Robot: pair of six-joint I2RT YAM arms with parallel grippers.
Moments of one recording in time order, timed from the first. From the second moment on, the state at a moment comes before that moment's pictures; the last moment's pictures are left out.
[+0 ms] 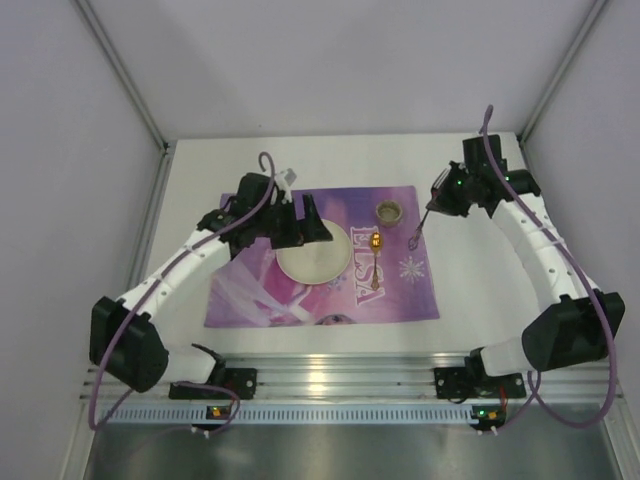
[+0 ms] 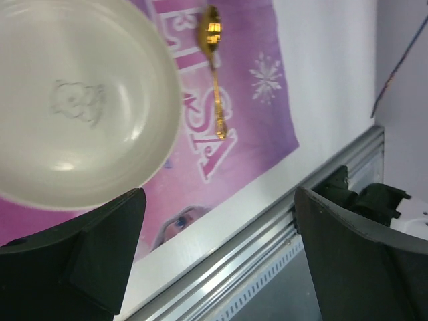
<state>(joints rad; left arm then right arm) -0.44 1.30 1.08 -0.51 0.37 -0.60 0.16 1.42 1.37 -0.84 -0.07 0.63</state>
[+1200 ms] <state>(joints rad) -0.86 1.74 1.45 -0.32 0.40 -0.70 0.40 1.39 1.44 -0.93 -0.07 0.80</state>
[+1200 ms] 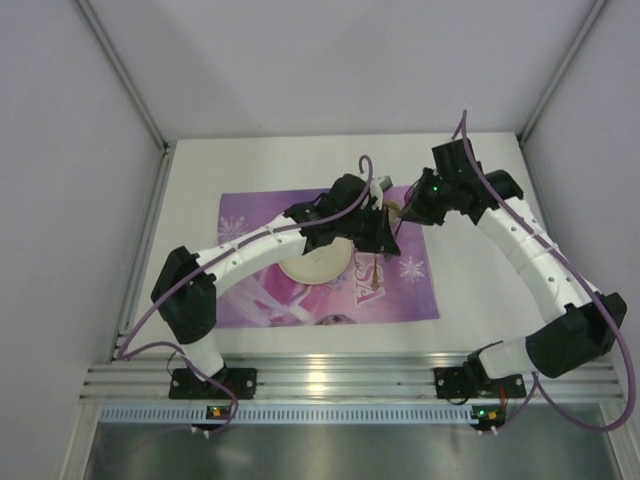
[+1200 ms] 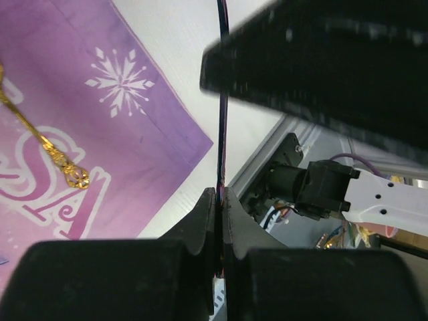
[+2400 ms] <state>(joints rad) 0.07 1.57 0.89 -0.67 0.75 -0.37 0.34 1.38 1.49 -1.06 -0.16 0.62</state>
